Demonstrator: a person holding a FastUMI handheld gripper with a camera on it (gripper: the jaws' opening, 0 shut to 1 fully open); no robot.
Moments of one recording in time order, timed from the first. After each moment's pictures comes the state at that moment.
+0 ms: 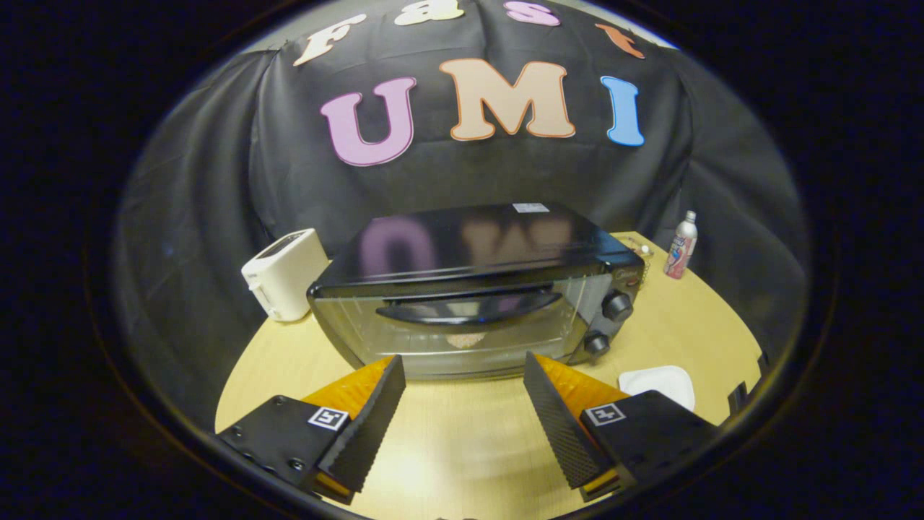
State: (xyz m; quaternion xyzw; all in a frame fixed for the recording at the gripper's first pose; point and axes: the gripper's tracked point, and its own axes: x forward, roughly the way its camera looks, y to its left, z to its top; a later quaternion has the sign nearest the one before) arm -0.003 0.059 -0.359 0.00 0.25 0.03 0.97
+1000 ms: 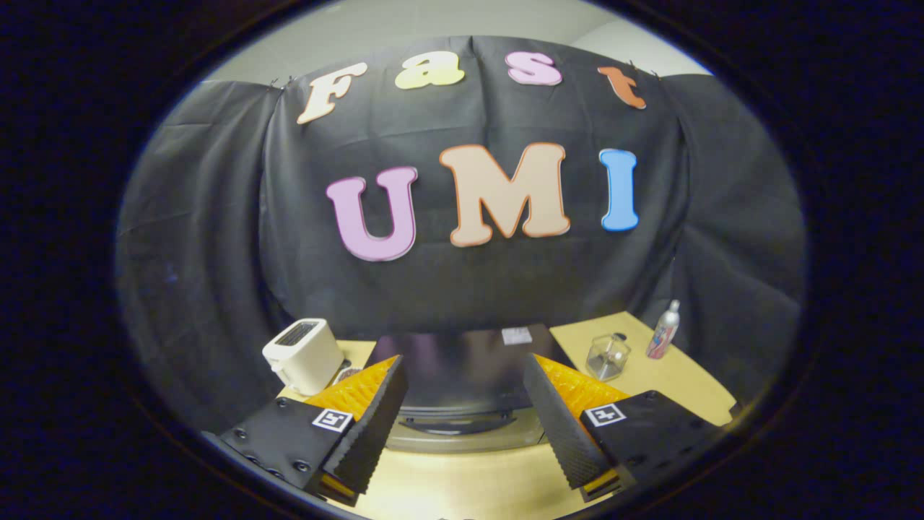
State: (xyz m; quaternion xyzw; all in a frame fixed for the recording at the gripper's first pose) arm 0.028 0.052 -0.153 0.00 0.10 0.04 0.99
